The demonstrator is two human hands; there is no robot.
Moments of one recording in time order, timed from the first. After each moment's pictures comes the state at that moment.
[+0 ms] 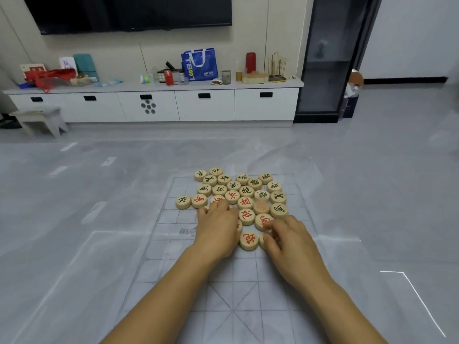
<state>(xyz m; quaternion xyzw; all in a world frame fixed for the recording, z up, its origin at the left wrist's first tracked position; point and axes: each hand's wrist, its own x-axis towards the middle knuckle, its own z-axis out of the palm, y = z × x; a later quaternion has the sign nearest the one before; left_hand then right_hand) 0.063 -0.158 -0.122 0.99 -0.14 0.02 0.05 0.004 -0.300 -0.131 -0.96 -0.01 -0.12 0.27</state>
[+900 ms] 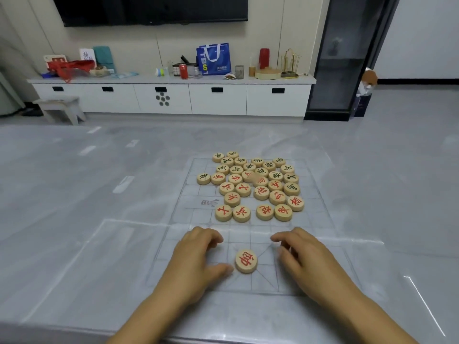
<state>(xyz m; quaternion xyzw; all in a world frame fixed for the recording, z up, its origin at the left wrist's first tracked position) -0.063 -0.076 -0.130 0.94 -0.11 0.01 0.32 -0.072 -0.292 -0.134 -0.95 -0.12 -0.07 0.30</state>
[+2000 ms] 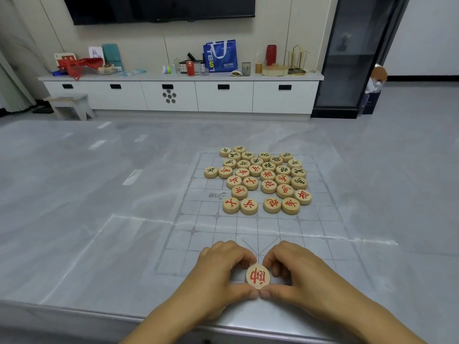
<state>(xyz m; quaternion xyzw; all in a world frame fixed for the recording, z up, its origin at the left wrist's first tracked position) -0.088 -0.089 -0.131 0.92 -0.22 -0.07 0.30 -0.092 -0.277 -0.127 -0.93 -0.21 0.08 0.28</state>
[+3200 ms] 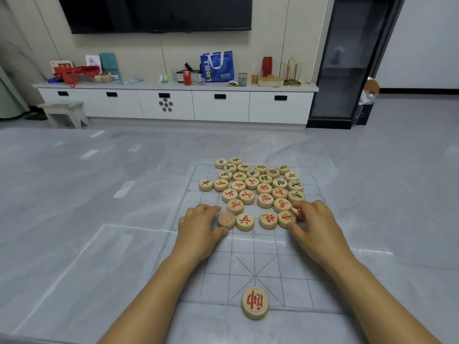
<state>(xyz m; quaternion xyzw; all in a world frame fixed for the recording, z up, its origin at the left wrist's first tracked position) 0.015 -0.083 -0.140 0.97 -0.05 0.03 0.22 -0.003 -0.307 -0.137 -0.97 0.02 -0.11 0.23</state>
